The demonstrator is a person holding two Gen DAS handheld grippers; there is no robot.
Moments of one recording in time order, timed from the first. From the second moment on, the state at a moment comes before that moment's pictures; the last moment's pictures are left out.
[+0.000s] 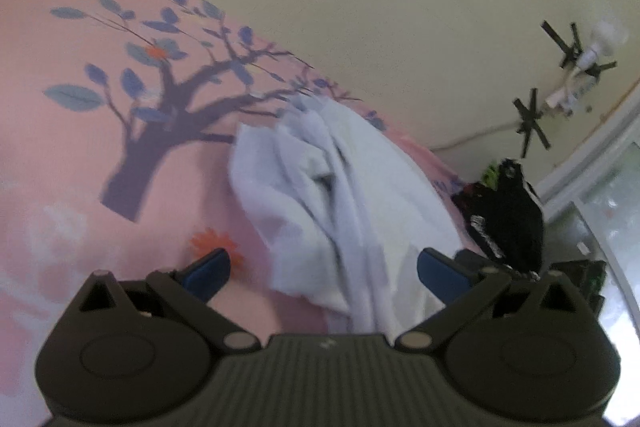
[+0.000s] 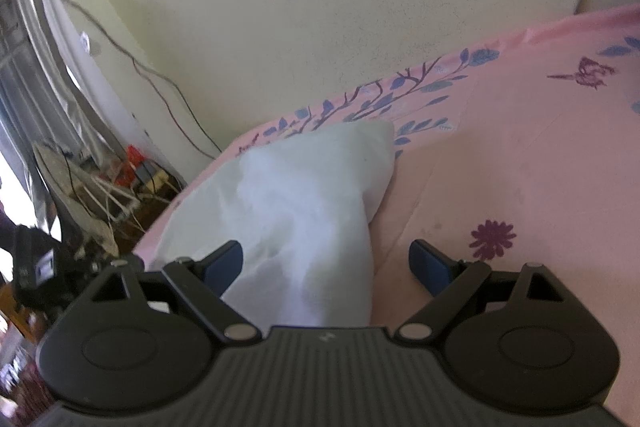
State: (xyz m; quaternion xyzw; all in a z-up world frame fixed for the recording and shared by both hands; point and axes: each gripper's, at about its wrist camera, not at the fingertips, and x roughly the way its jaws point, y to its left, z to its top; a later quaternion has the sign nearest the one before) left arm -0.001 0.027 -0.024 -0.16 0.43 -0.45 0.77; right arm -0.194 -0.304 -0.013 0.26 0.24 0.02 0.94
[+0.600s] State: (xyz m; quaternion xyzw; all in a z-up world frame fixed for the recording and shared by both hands) left arm -0.022 -0.020 -0.025 -0.13 0.44 -0.51 0.72; right arm -0.198 -0.252 0.012 0.19 0.25 0.04 0.95
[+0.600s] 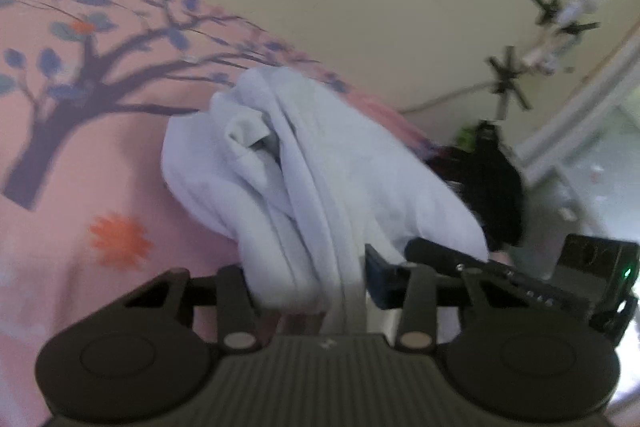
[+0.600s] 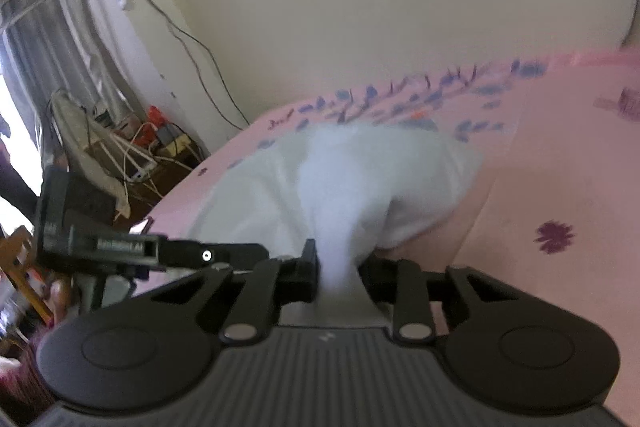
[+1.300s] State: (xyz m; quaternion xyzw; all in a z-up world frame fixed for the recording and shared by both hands) left arm -0.034 -0.063 -0.019 -0.05 0.45 -0.51 0.73; right arm -0.197 -0.293 -0.020 0.27 0.27 0.04 0.92
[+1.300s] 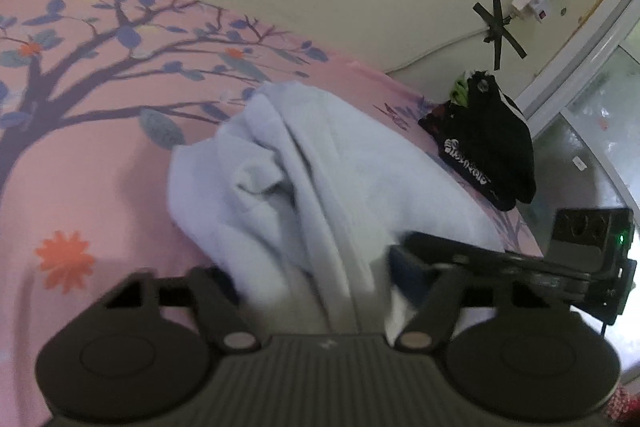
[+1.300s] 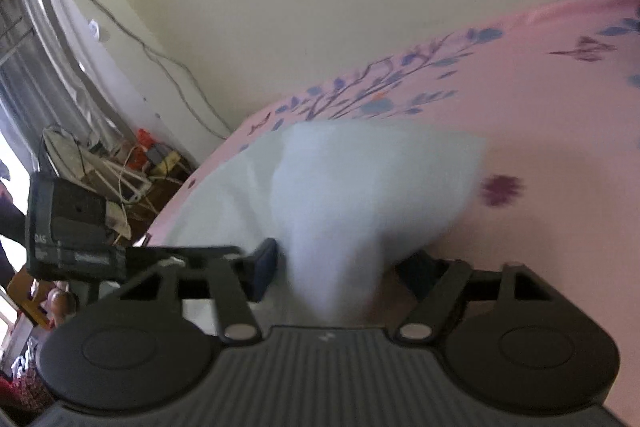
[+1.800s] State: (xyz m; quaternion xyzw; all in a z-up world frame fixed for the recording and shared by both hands) left arm -0.046 -0.279 0.139 -0.03 0.33 -0.67 0.67; right arm -0.273 -0.403 0.136 0.13 0.07 -0.11 0.98
